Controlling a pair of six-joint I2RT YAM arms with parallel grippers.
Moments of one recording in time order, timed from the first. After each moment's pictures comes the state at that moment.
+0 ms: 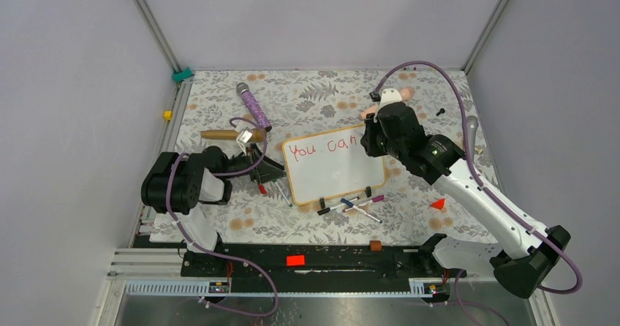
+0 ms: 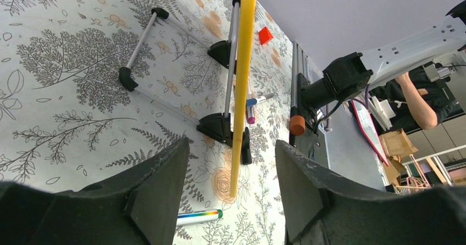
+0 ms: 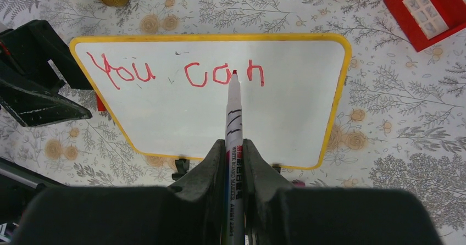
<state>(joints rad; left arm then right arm) -0.05 1.74 0.33 1.41 1.26 -0.76 0.69 1.15 1.23 -0.72 0.22 0.36</state>
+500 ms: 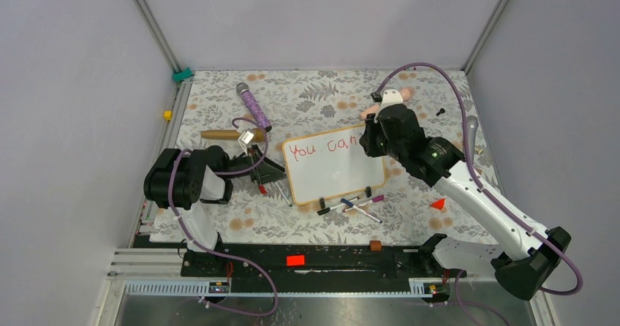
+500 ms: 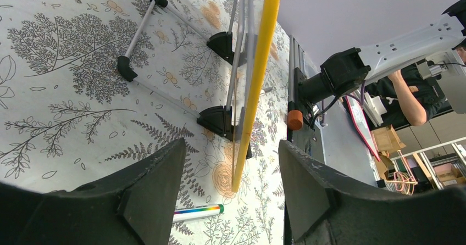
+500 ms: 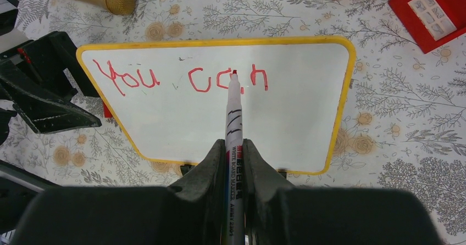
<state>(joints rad) -0.05 1.79 0.34 1.41 1.29 -0.76 0.69 1.14 1.19 -0.67 0.22 0.39</state>
